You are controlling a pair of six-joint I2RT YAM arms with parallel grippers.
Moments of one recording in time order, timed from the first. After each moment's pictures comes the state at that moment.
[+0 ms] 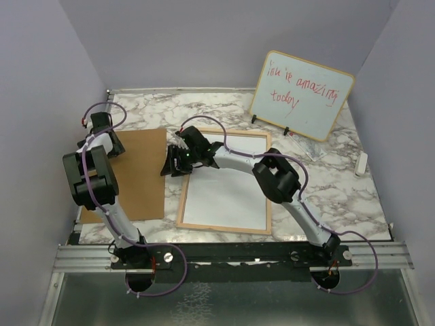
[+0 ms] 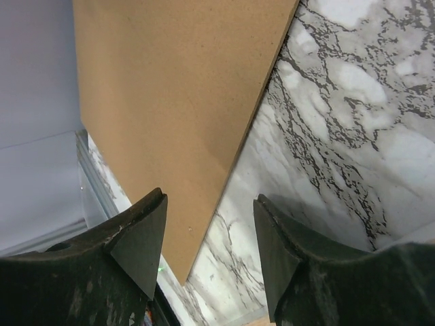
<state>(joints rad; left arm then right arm) 0.32 1.87 1.20 -0.36 -0.40 -0.23 0.90 2.44 1.89 -0.12 -0.46 0.81</state>
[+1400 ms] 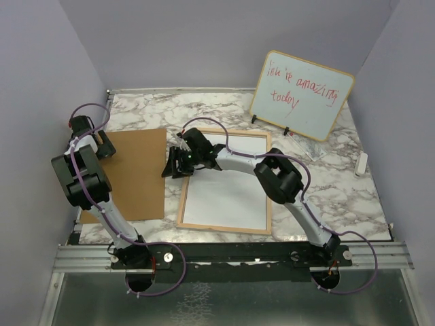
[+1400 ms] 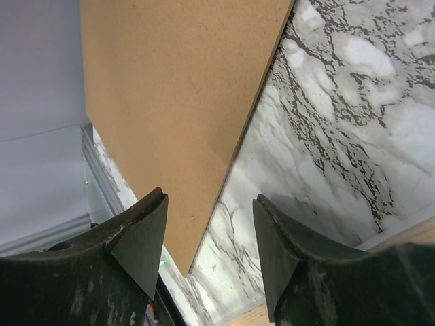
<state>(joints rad) 0.49 1.92 1.26 -0.34 -0.12 -0.12 0.90 2.41 1.81 -0.05 -0.48 0.83</state>
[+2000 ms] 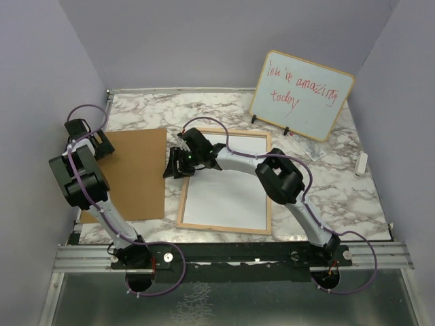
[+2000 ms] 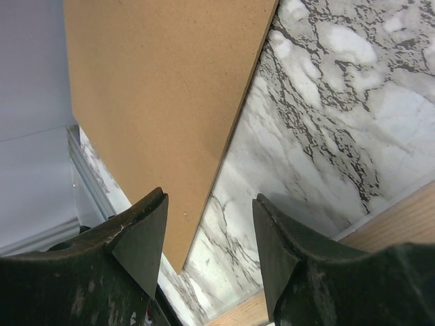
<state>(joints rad) 0.51 1.94 1.24 -0.25 0.02 -0.14 0.90 2.39 1.80 -0.10 -0.43 0.81</state>
